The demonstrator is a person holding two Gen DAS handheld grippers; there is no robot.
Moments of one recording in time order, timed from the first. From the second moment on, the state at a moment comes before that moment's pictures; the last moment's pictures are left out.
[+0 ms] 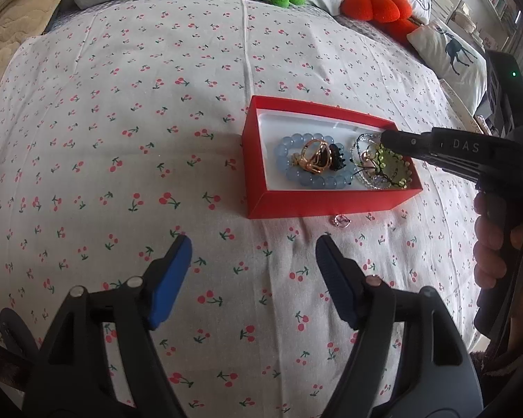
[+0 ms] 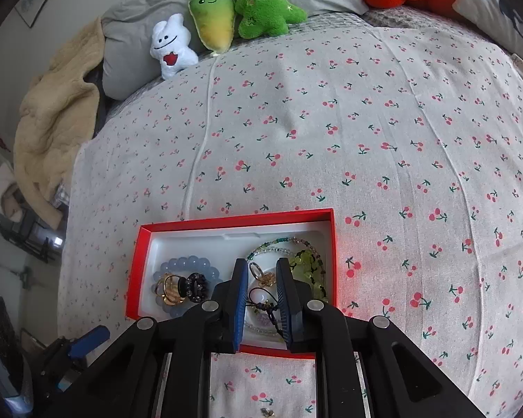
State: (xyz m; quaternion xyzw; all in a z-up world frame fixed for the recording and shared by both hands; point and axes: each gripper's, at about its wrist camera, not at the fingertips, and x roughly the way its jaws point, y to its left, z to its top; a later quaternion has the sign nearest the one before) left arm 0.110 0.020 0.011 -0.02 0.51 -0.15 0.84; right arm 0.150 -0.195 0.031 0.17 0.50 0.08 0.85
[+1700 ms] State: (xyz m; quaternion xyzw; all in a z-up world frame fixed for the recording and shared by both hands) left arm 0.052 -0.101 -0.041 0.05 0.52 -0.27 0.81; right arm 0.011 -0.281 0.003 0.08 0.54 0.05 0.84
